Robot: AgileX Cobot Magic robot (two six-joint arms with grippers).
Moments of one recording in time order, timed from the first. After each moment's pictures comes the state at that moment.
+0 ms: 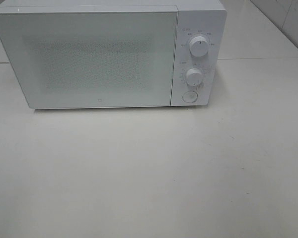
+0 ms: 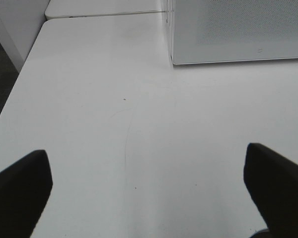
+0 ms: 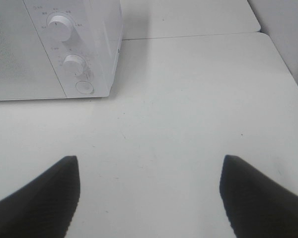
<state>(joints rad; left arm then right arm) 0.05 0.00 -0.50 -0.05 1.05 0.10 0.08 0.21 -0.54 -0.02 0.81 0.10</state>
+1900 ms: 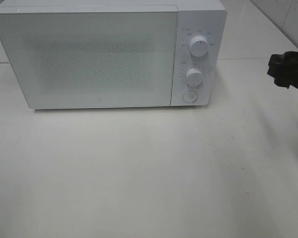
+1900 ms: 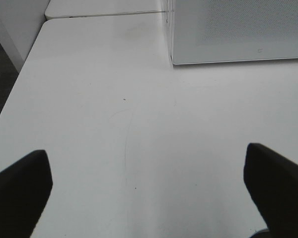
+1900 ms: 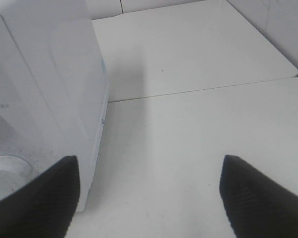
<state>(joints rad) 0.05 0.00 -0.50 -0.05 1.05 0.10 0.13 1.38 -0.39 0.16 -0.70 0.02</state>
